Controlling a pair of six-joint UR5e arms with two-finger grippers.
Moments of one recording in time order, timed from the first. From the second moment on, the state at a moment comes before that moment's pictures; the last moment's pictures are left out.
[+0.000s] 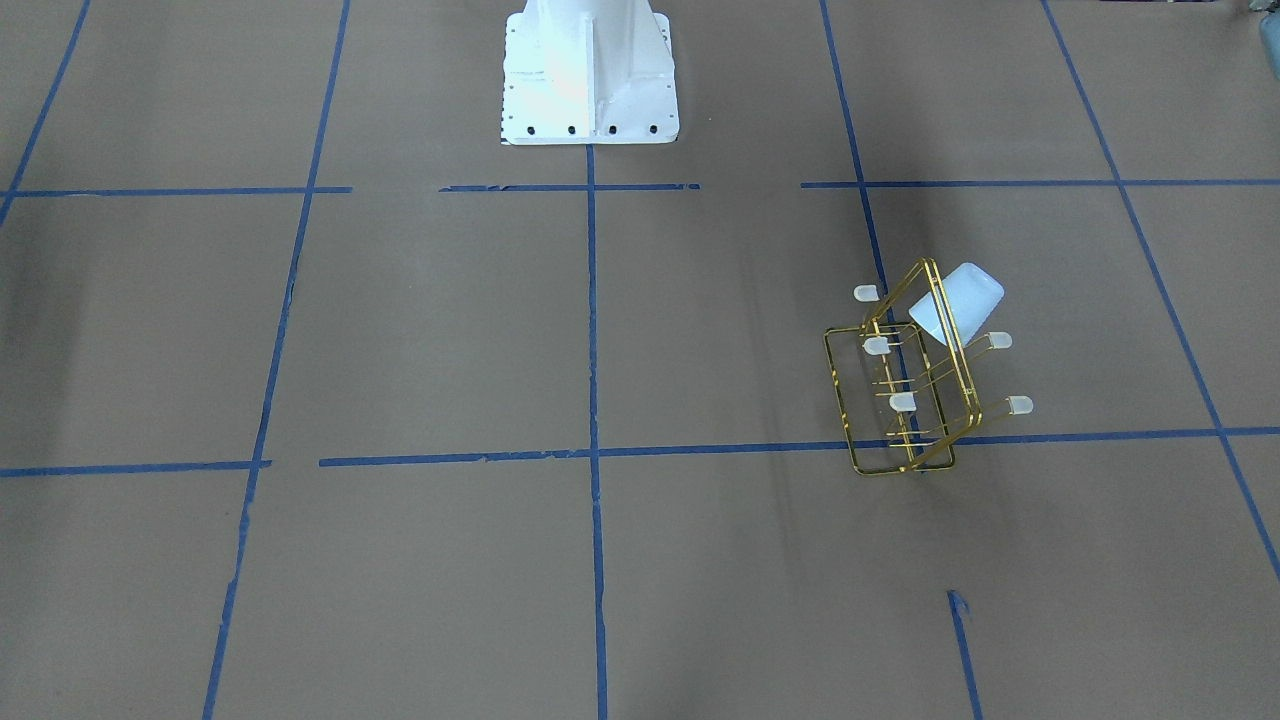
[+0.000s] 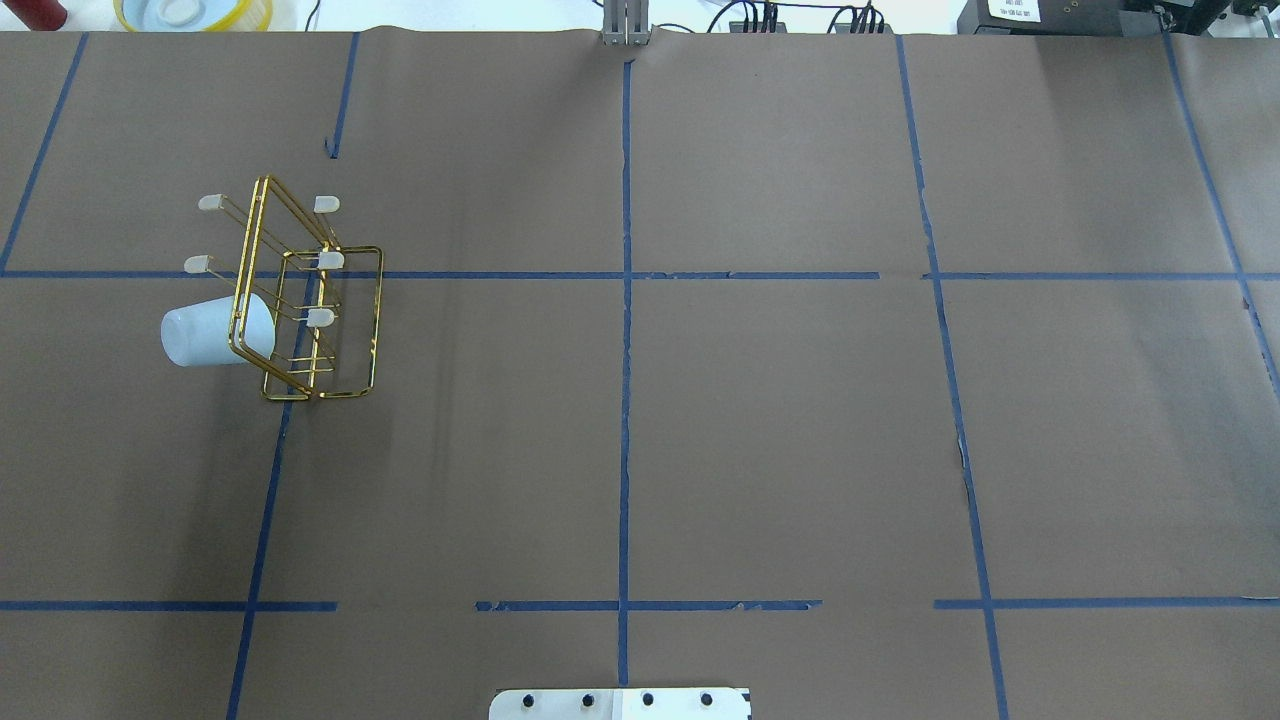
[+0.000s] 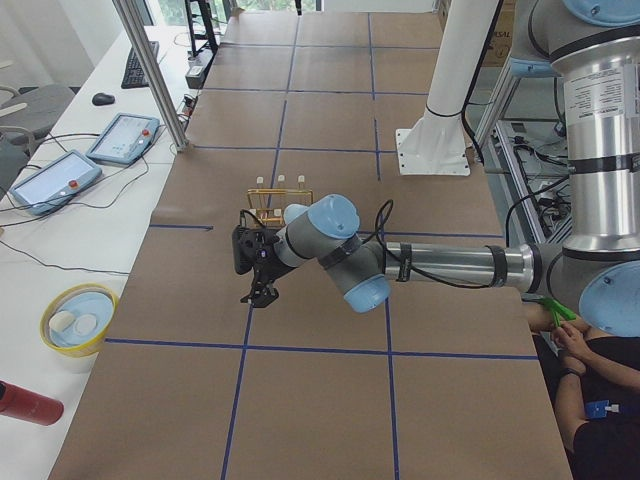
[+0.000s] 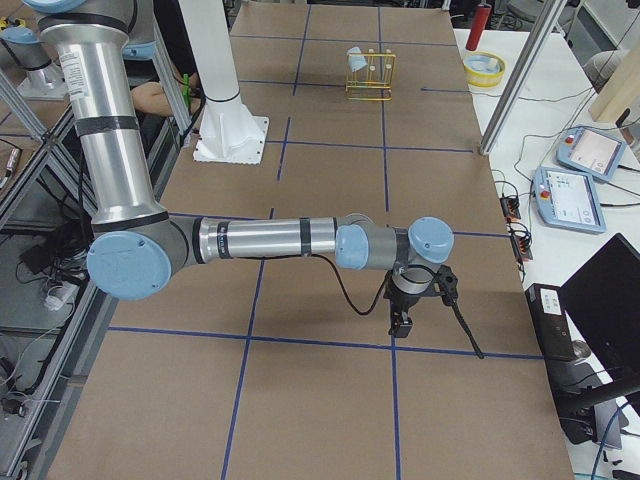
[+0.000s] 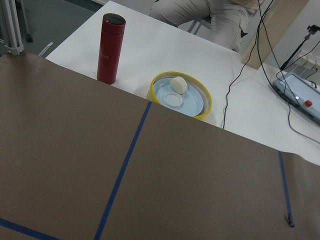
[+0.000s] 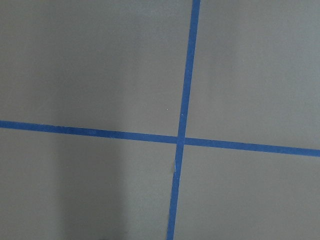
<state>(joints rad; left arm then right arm) -1.51 -1.40 -1.75 -2.39 -2.09 -0.81 1.49 -1.39 1.46 -1.67 2.30 -0.04</state>
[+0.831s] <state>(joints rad) -1.58 -1.49 -1.74 -1.65 -2.21 0.06 1.49 -1.39 1.46 -1.67 2.30 -0.04</state>
